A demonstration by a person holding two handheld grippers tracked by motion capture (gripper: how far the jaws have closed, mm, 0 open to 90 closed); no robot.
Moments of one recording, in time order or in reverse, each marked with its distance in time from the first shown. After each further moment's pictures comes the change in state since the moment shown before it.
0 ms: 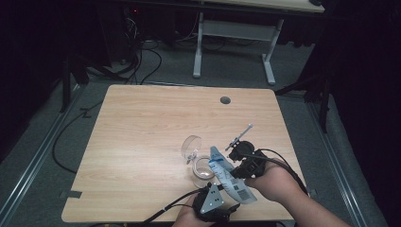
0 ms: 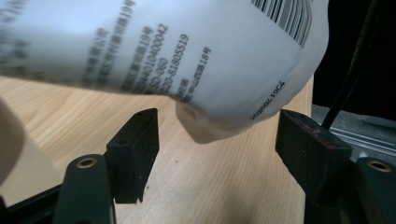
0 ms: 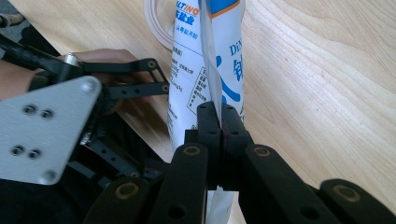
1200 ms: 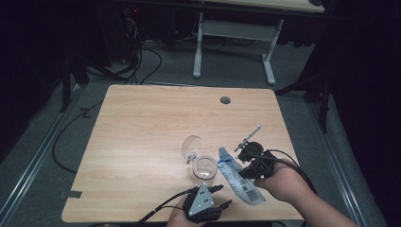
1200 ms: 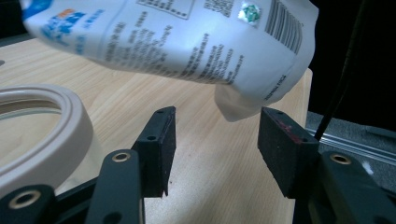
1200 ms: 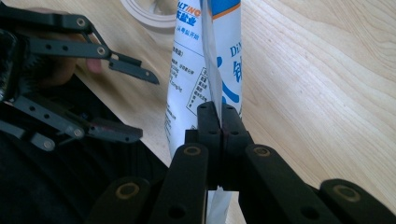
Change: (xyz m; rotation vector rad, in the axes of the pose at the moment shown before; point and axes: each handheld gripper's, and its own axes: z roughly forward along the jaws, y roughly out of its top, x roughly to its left) left arm 0.004 0.002 -0.033 -0.036 0.025 -0.016; right arm -0.015 -0.015 0.000 0.019 -0.018 0.000
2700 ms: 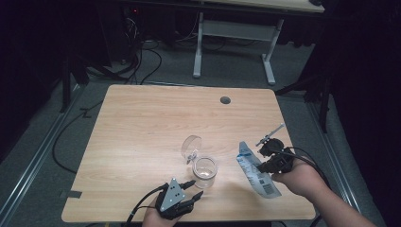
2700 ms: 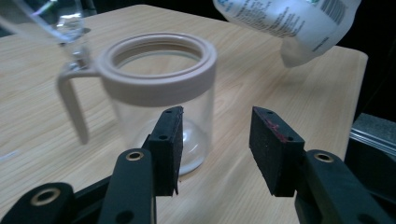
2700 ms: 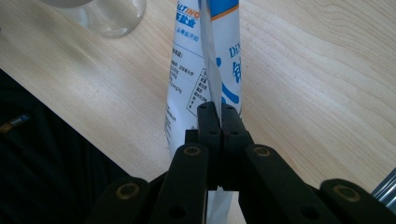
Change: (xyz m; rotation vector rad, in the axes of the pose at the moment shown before) left arm 0.030 -0.014 -0.054 0.059 0.139 -0.071; right arm -0.058 -0.033 0.010 -0.025 -0.039 0.097
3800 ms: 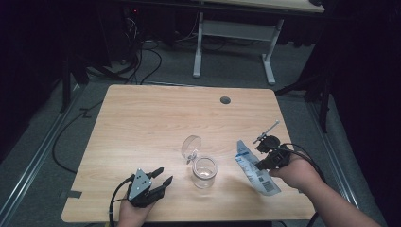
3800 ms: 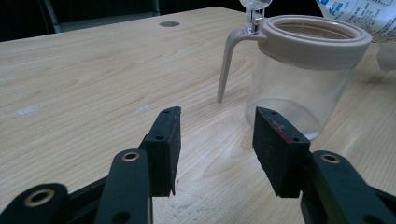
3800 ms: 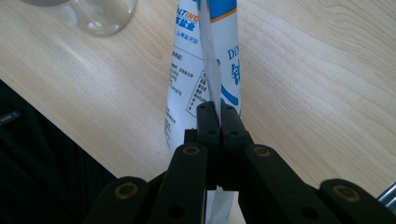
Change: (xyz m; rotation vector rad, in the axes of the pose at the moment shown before) left arm 0.071 -0.036 -0.045 -0.043 0.207 -0.086; right arm -0.011 0.011 0.013 0.043 0.019 -0.013
